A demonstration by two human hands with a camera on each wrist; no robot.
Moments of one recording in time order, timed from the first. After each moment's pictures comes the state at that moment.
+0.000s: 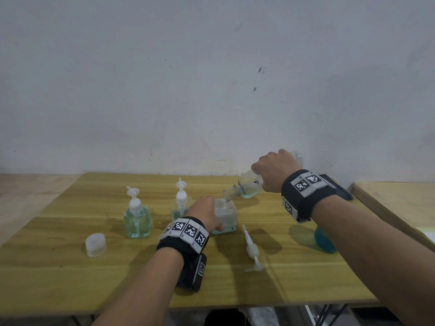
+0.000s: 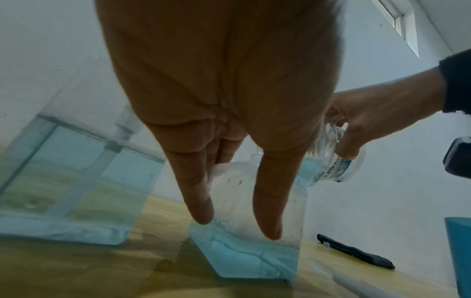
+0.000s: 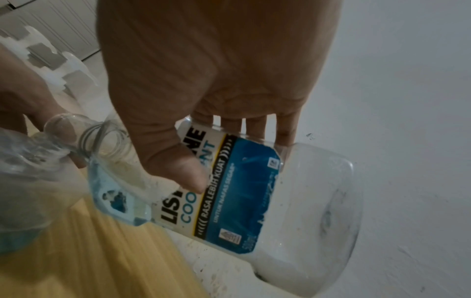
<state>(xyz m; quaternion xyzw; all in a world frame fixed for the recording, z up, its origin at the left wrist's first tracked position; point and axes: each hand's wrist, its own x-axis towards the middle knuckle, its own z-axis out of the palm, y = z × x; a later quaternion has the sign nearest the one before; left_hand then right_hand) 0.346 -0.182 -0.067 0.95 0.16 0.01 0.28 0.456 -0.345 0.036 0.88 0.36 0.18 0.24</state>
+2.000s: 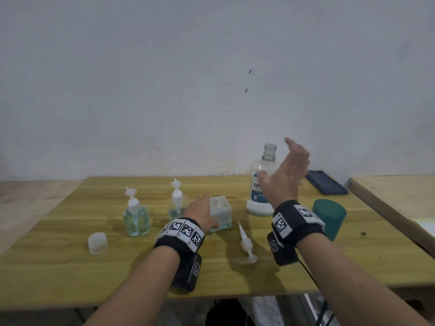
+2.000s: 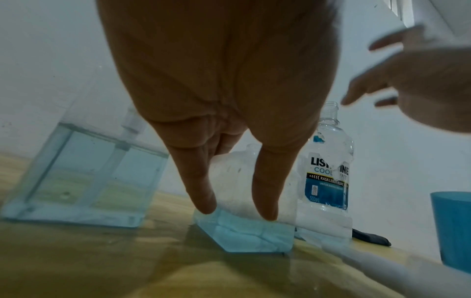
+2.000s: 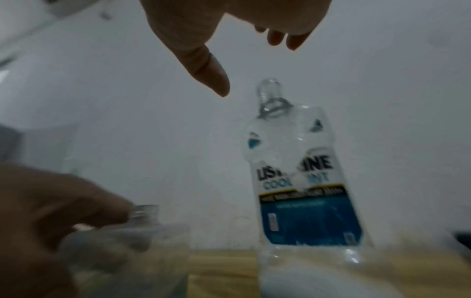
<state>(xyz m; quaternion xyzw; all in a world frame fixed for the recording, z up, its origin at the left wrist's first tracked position) 0.337 -0.193 -0.064 0.95 0.18 0.01 0.25 0.424 -0.367 -0.016 0.79 0.17 0.41 -0.43</state>
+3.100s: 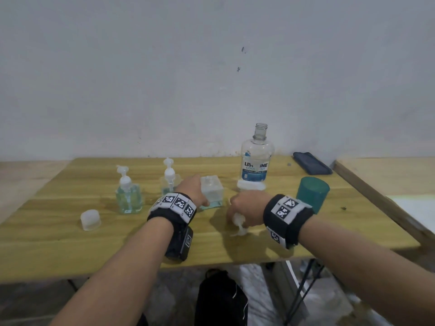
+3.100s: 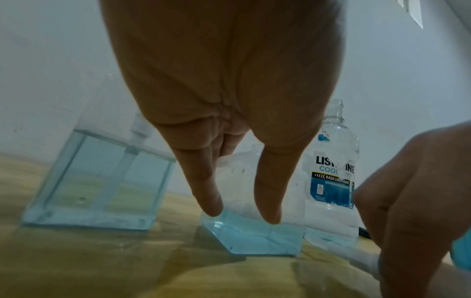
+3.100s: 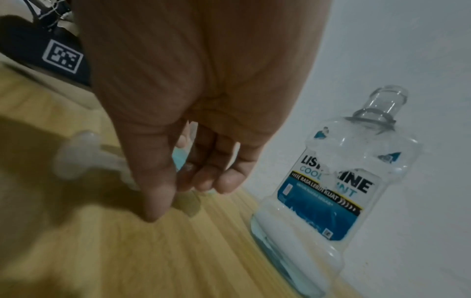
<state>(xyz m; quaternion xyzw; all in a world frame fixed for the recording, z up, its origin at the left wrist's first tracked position) 0.338 -0.188 -0.068 0.96 0.18 0.01 0.23 0.370 -0.370 -0.040 0.83 0.52 -0.10 0.16</state>
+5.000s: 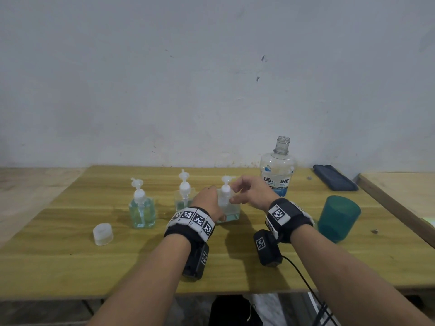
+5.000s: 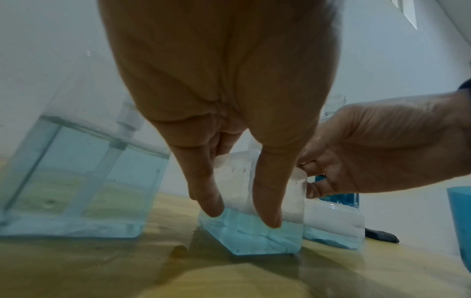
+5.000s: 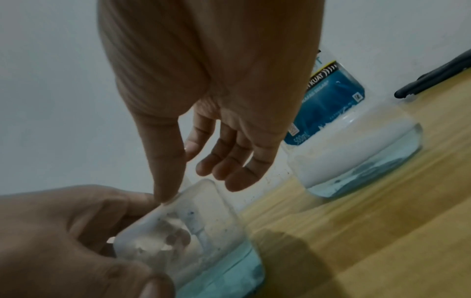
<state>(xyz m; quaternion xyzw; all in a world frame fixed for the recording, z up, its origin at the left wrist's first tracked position) 0.349 -0.184 -0.068 0.95 0.18 0.01 0.24 0.430 -0.323 -0.051 0.81 0.28 -0.17 -0.49</state>
